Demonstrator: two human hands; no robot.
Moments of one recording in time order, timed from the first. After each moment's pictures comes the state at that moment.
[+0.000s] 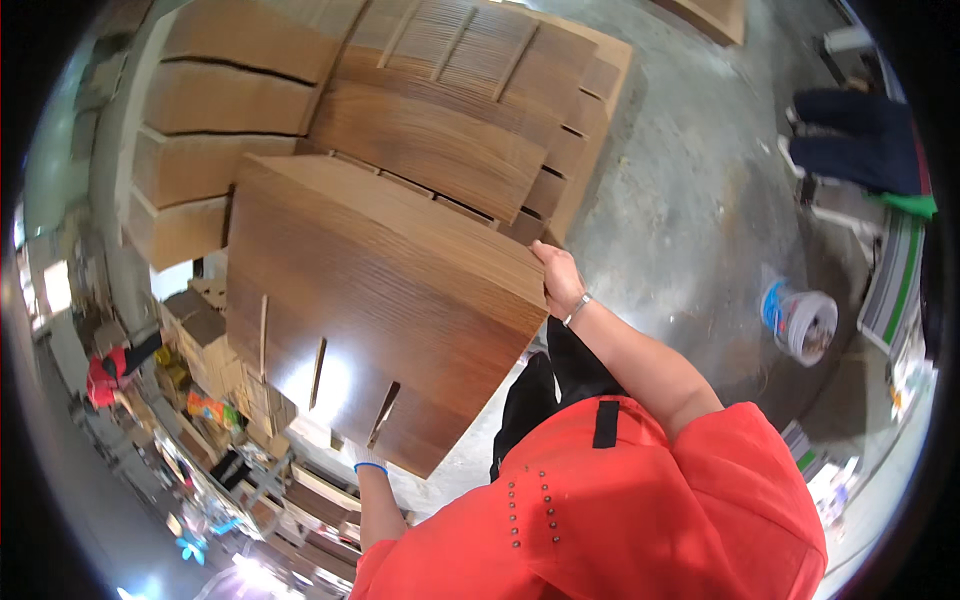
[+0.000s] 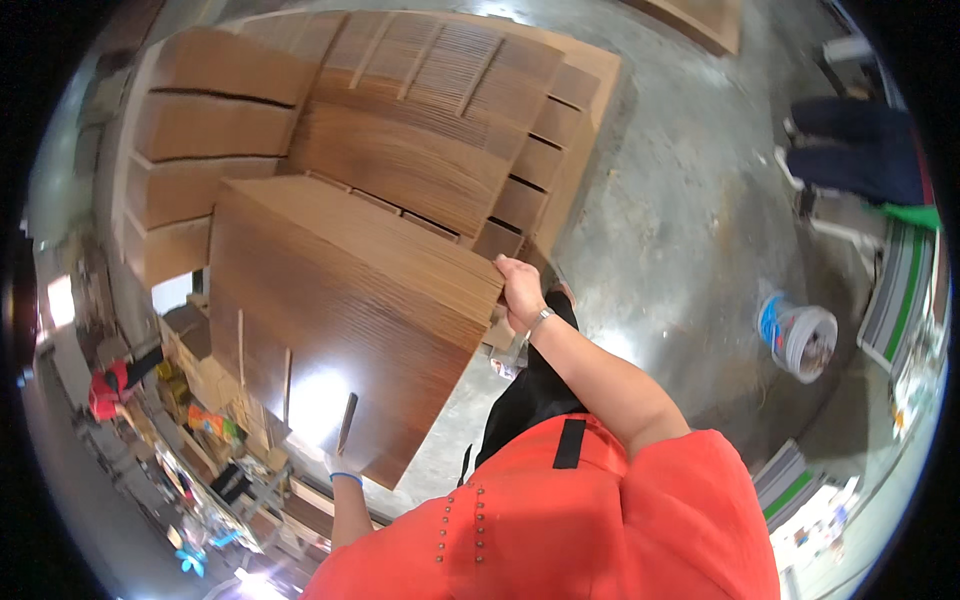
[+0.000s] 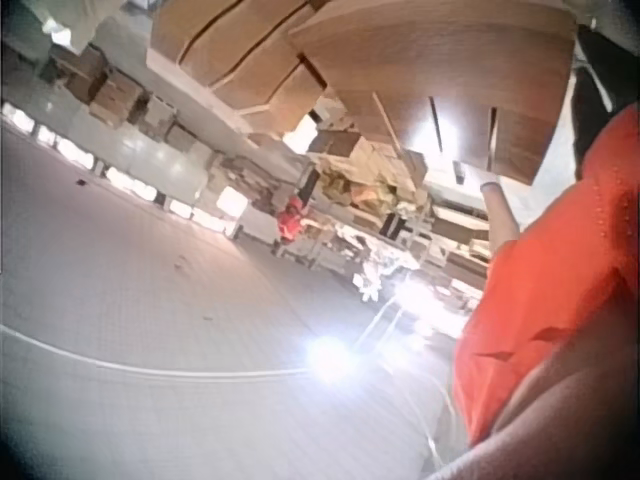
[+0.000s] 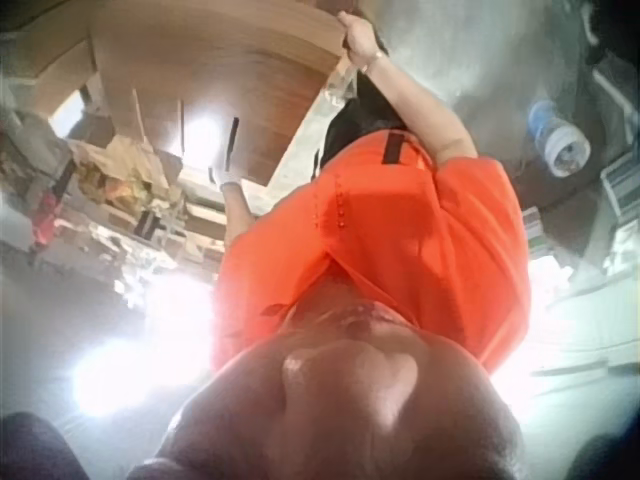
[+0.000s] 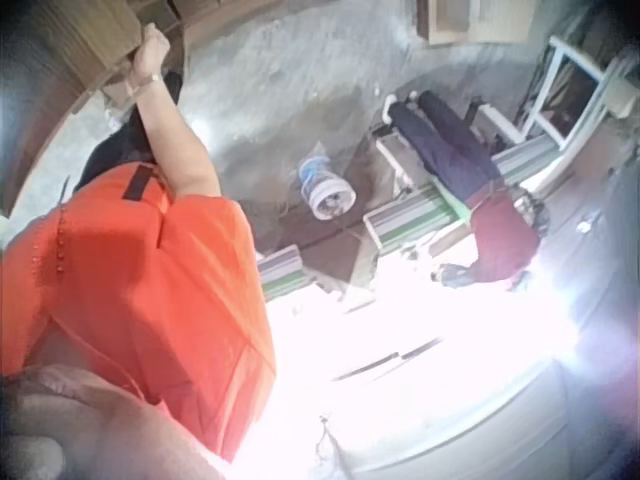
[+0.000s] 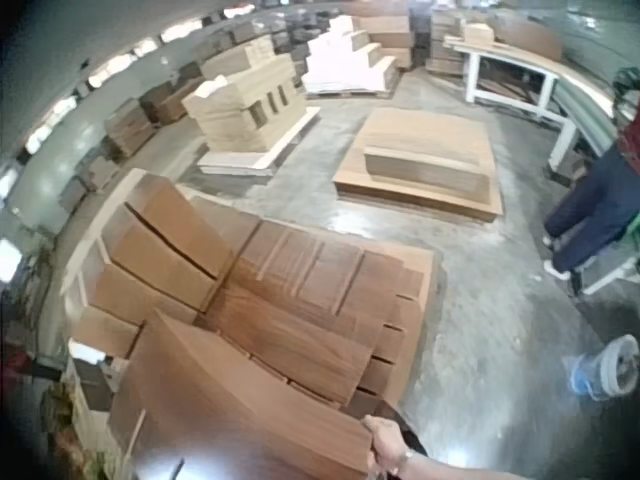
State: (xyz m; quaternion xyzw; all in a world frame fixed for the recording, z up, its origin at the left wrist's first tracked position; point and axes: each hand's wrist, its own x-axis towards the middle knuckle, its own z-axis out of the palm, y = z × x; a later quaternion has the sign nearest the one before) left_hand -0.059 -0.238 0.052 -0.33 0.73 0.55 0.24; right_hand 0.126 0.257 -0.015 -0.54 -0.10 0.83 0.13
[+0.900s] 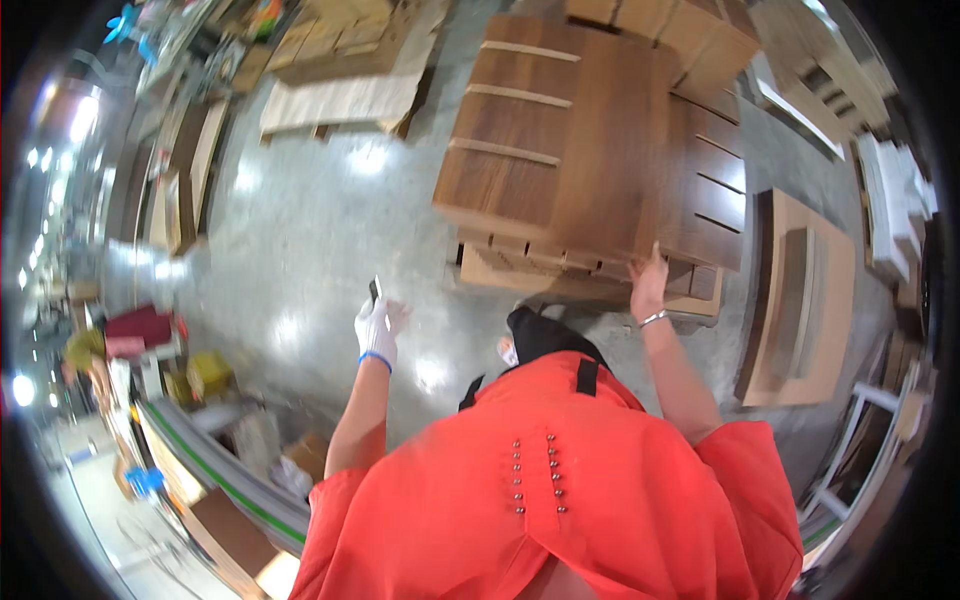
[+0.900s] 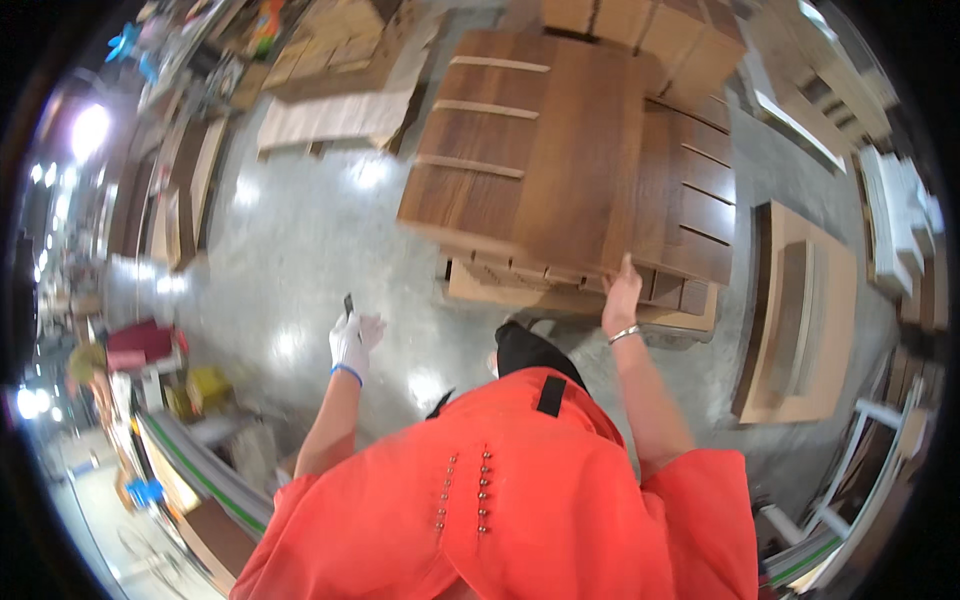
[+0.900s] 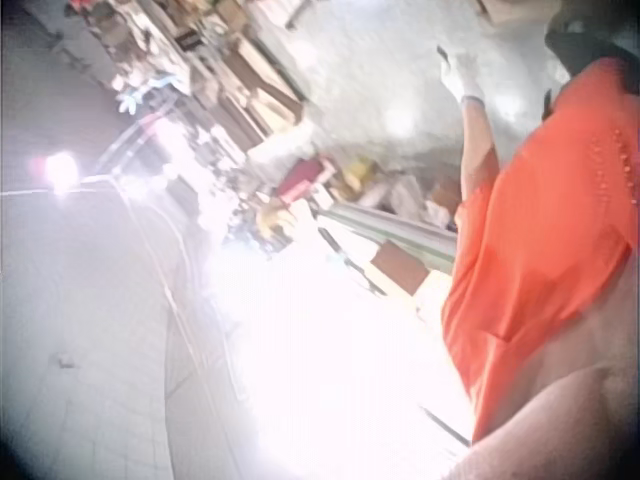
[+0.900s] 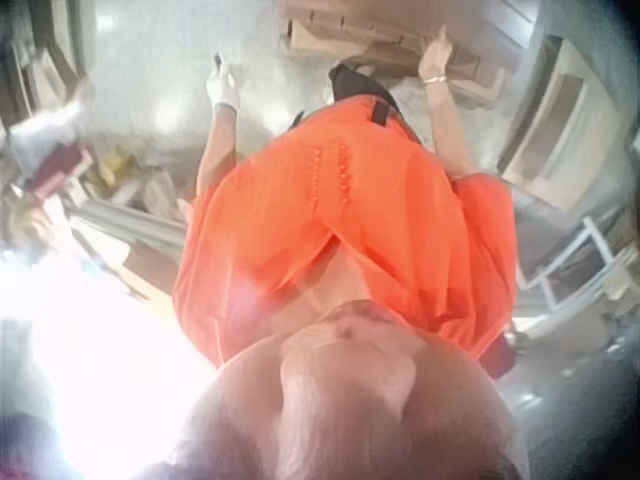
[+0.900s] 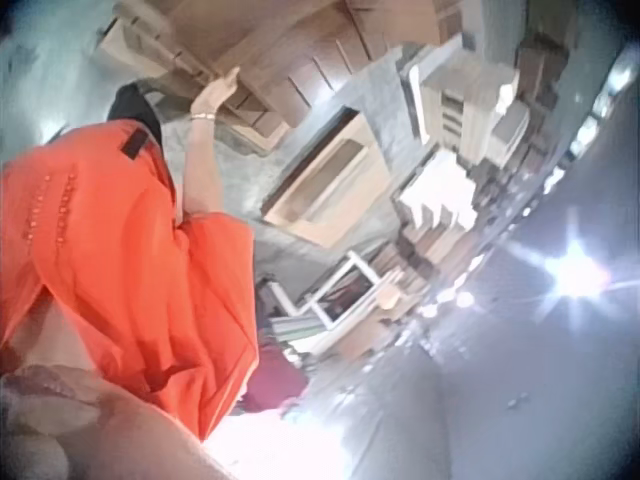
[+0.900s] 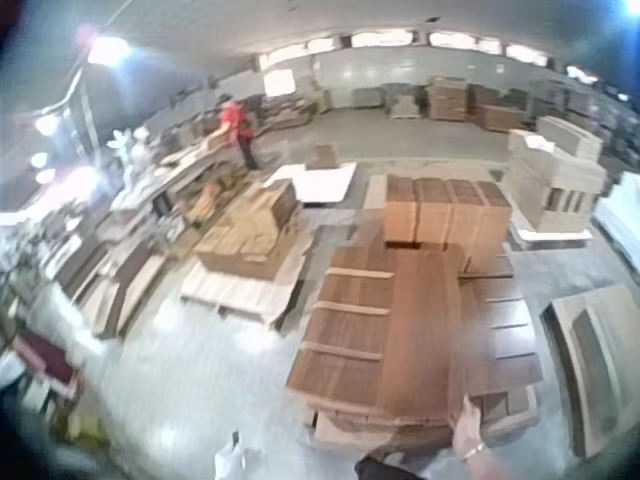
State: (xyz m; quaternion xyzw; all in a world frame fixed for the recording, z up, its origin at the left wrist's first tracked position) left_hand 0.300 -0.082 0.102 -0.49 0.50 0.71 -0.07; right_hand 0.138 0.345 0.064 -0.33 -0.57 0.75 -0.03
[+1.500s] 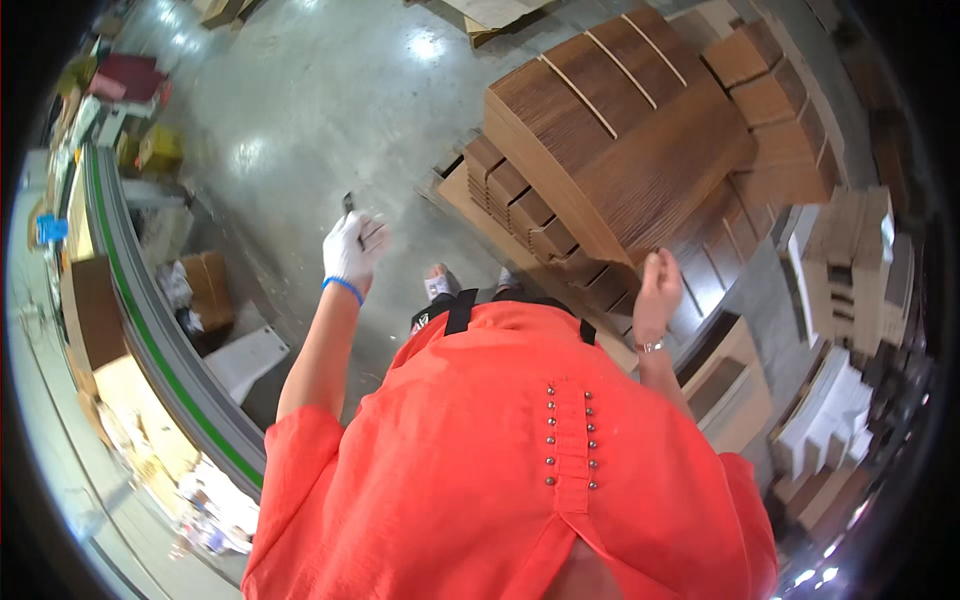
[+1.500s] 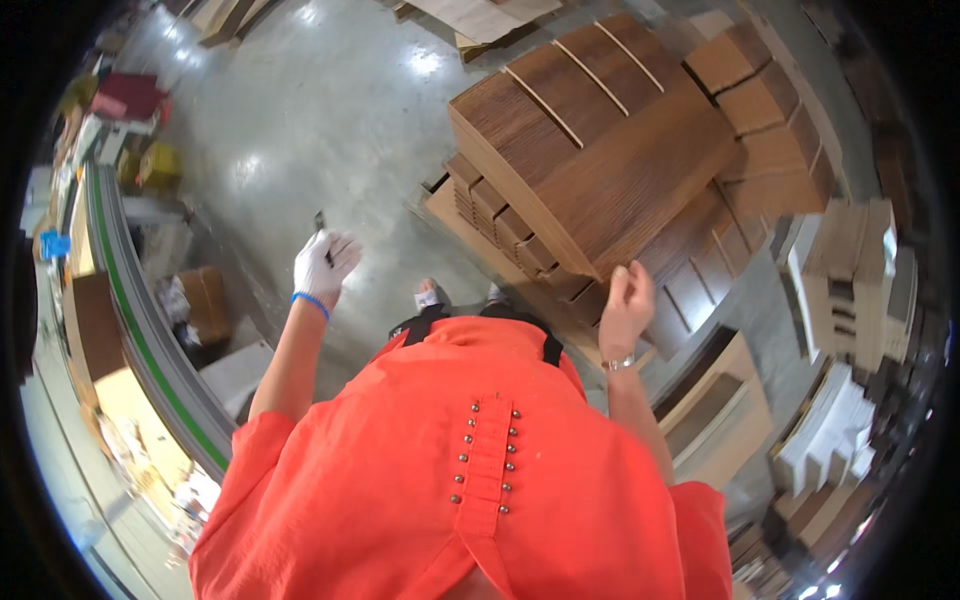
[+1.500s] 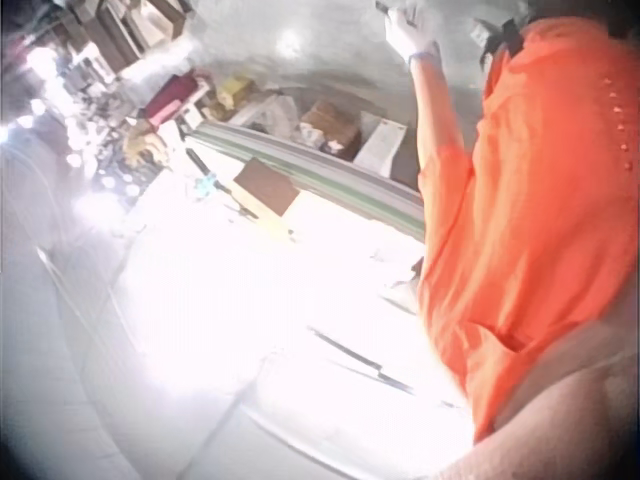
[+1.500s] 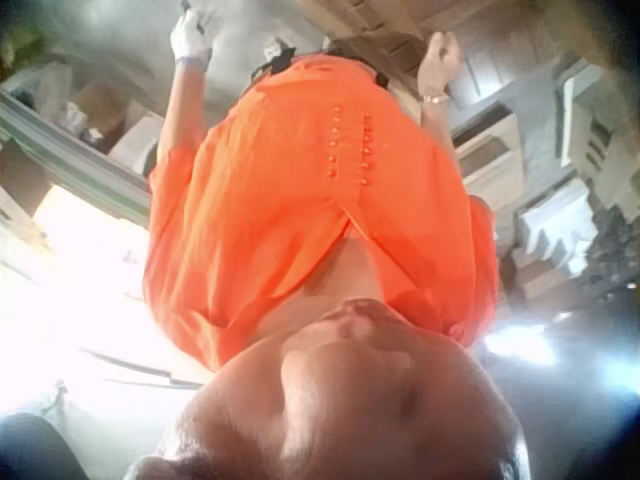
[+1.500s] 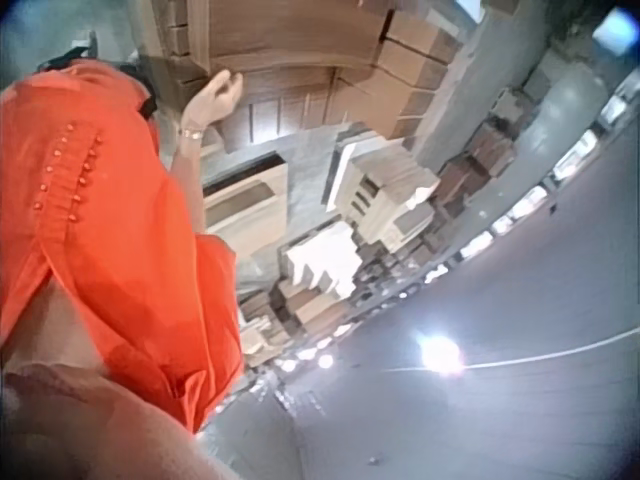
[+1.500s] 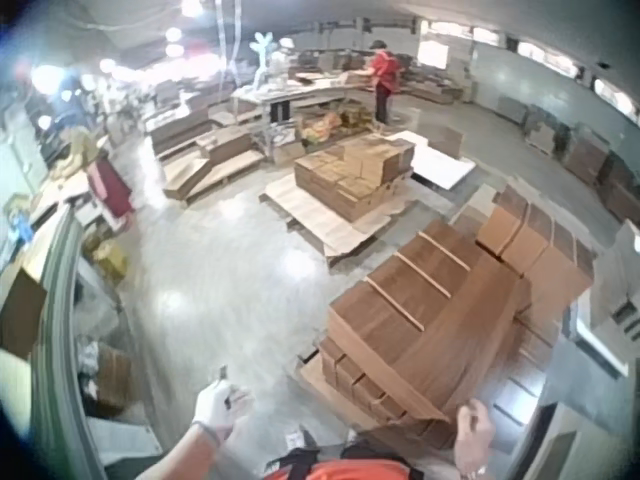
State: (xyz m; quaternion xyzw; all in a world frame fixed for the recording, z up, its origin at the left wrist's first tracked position) left_hand 0.375 0.042 0.137 -0.54 0.31 0.74 -0.26; right_hand 0.111 0.387 0.155 0.09 -0.89 0.45 0.01
